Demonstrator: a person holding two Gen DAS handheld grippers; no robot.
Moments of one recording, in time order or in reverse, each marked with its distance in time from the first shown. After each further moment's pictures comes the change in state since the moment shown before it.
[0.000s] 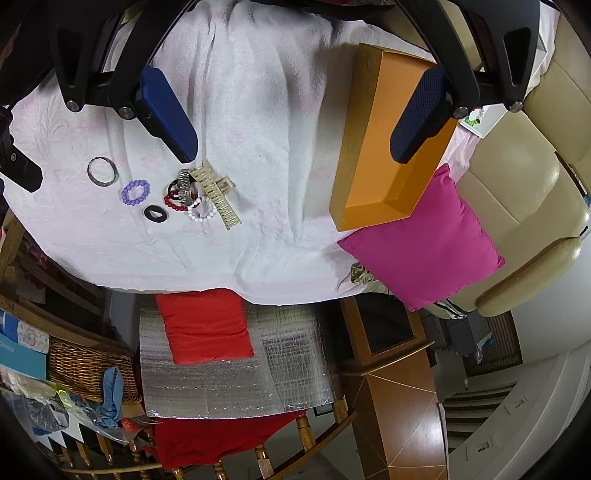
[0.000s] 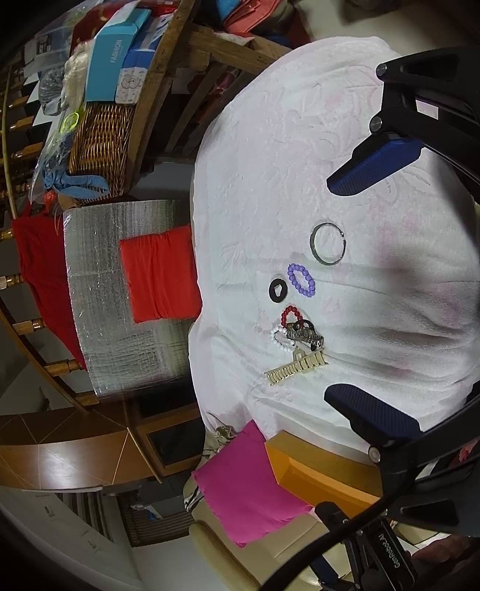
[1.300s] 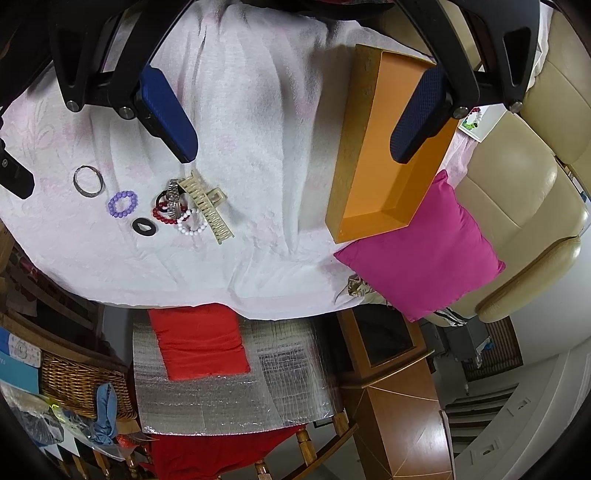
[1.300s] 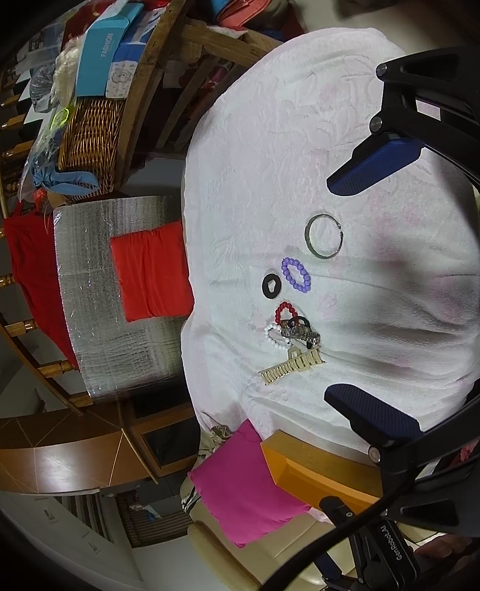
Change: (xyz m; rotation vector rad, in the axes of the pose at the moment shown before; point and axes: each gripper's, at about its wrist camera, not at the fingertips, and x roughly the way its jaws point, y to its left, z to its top) left arm 0.022 -0.004 -0.002 0.020 0.052 0.030; right arm 0.018 -0.001 -0.002 0.018 0.029 0.012
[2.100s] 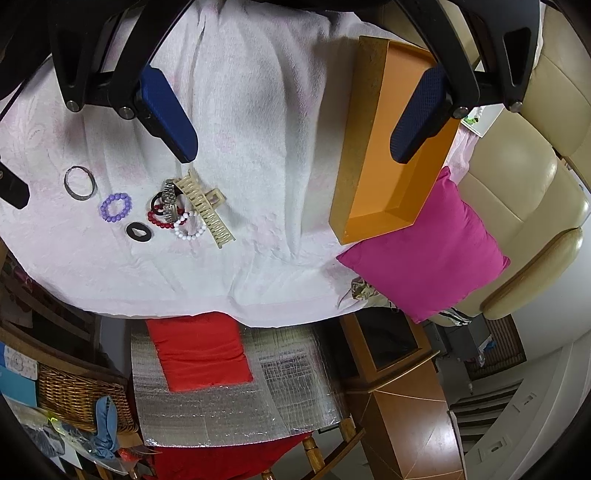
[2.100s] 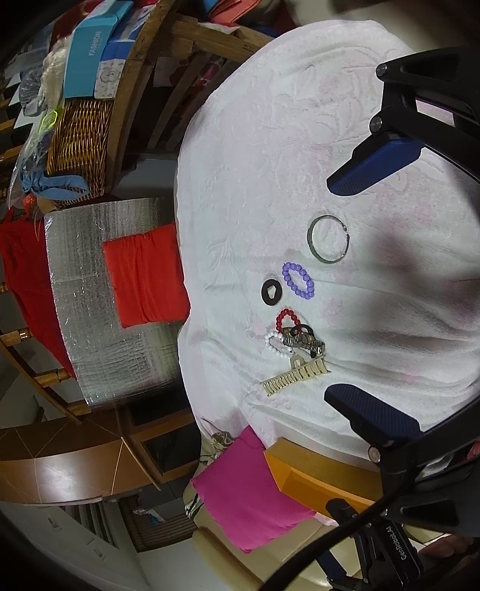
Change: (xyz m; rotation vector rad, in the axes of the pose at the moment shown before) left arm 0.020 -0.016 0.009 0.030 0.029 0.020; right arm 0.029 -0.014 0.007 0.032 0.016 0.003
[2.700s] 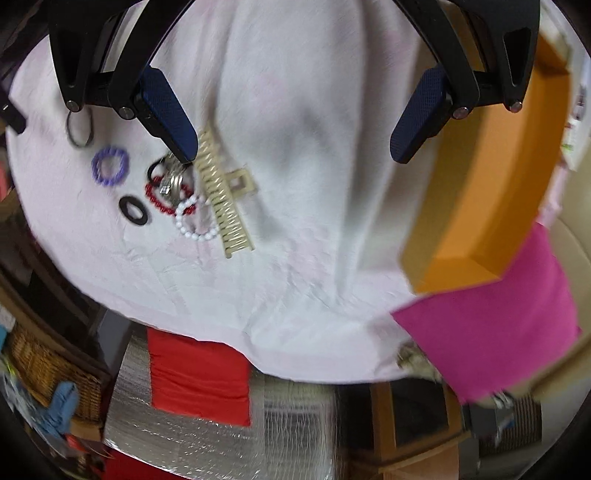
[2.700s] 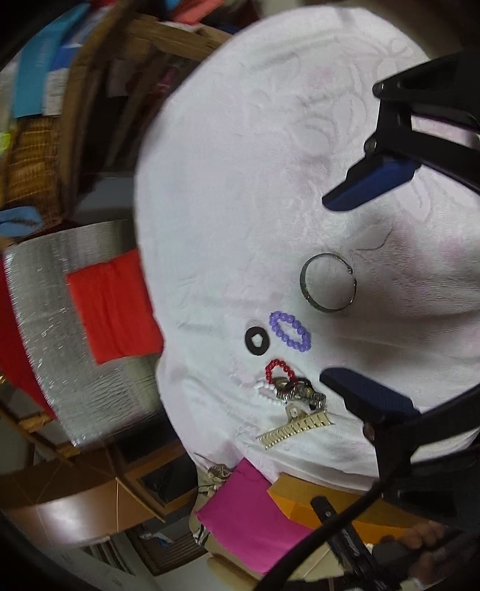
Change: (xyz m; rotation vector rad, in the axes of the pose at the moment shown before) left arm 0.151 -0.010 0.028 -0.213 0.200 -0.248; right arm 0.081 -0.068 0.011 0.126 0.158 0.006
